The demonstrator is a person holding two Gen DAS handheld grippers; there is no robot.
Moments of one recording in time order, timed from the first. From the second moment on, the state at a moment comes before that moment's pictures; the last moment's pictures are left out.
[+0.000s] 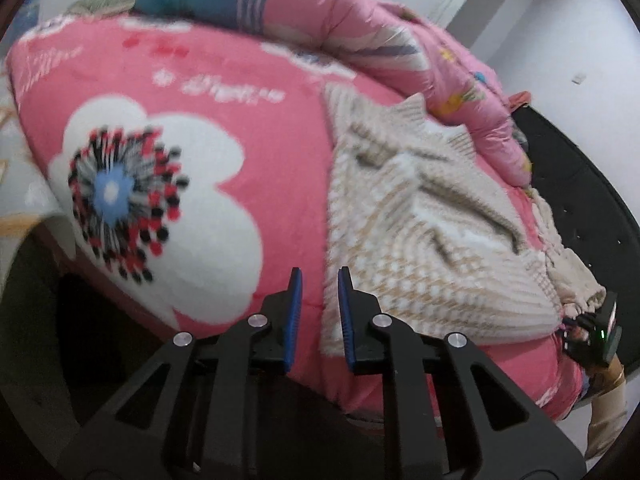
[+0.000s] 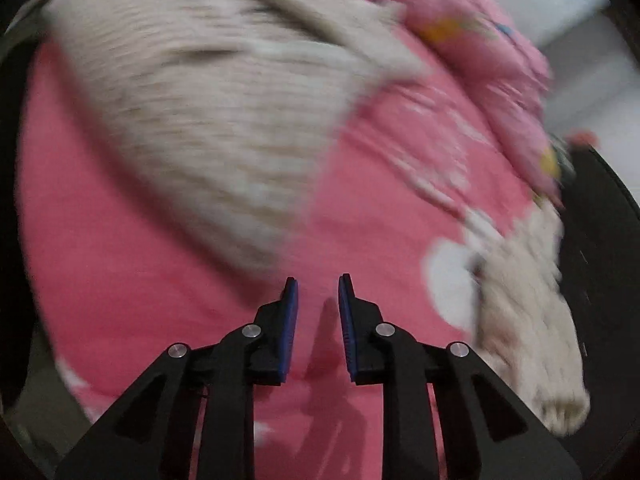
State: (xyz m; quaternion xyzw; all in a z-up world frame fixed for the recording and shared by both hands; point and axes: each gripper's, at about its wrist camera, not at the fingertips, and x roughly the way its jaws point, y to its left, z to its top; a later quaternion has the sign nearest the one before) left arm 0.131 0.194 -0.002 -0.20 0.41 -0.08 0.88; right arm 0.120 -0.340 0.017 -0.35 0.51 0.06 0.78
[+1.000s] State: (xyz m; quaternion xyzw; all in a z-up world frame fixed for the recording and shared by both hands) left arm 0.205 0.081 -0.010 -0.13 0.48 -0.22 0.84; right arm 0.218 -0.253 0.025 0.13 0.54 0.18 0.81
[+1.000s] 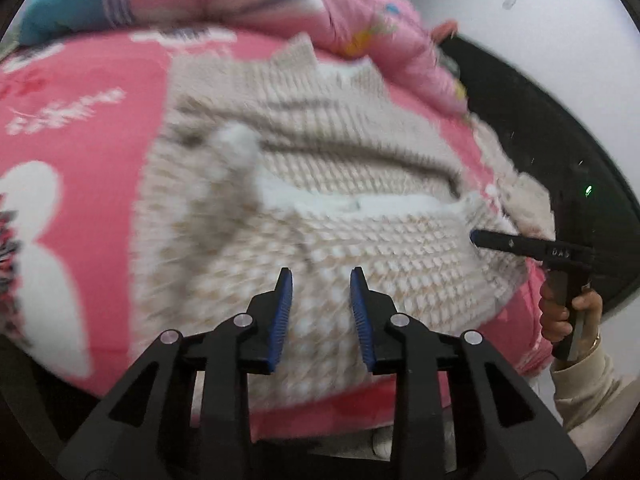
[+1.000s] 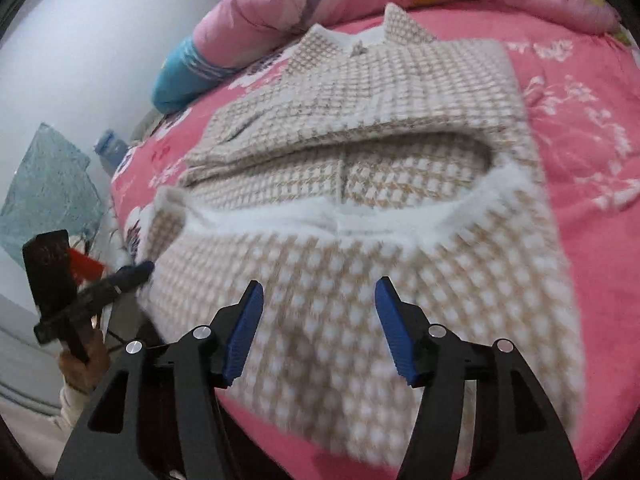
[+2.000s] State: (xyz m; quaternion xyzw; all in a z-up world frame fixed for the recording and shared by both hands) left arm 0.227 0.087 -0.009 -0.08 0.40 -0.15 0.90; right arm 0.247 -0.200 0.010 0.00 0.48 0.16 0.87
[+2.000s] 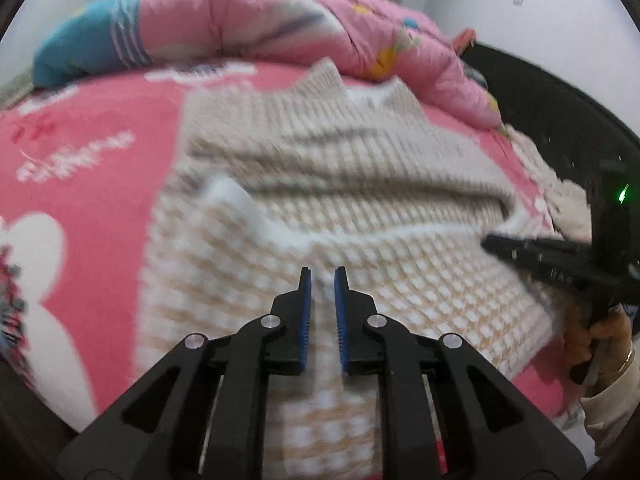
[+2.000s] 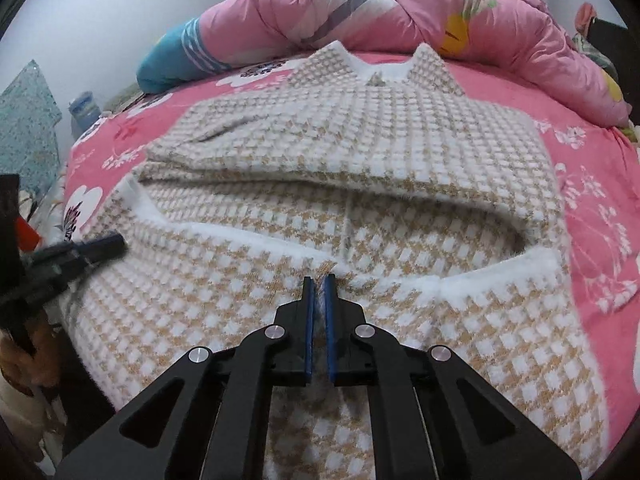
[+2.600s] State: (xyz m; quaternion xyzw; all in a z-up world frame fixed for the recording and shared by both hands) left arm 0.238 0.139 -0.001 -0.07 0.39 -0.04 0.92; right arm 0.244 -0.193 0.035 -0.01 0.43 0.16 0.89
